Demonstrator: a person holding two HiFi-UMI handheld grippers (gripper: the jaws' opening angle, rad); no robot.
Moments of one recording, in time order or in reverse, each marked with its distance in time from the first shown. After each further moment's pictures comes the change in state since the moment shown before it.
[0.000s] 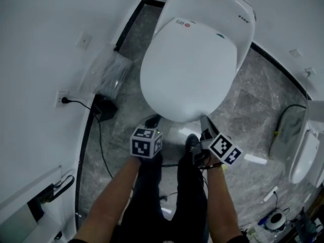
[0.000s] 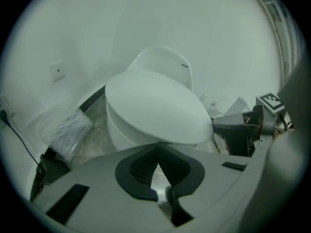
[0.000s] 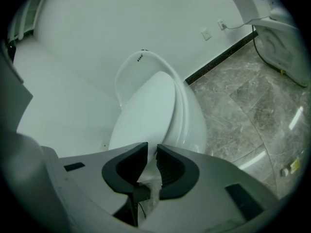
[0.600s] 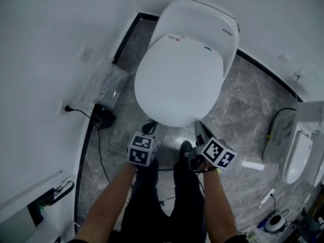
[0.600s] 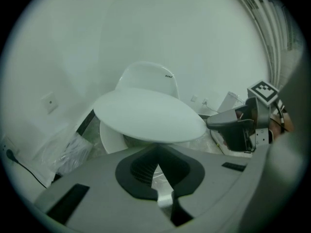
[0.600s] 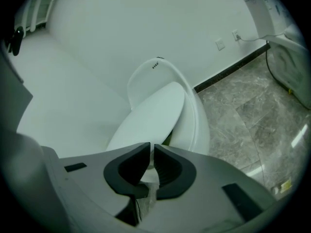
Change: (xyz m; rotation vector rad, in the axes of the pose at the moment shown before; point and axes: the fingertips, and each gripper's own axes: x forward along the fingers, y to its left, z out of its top) left arm -0.036 -0.032 0.047 0.175 -0.076 -0.002; right arm -0.029 0.030 0.022 -0.111 0.003 0.034
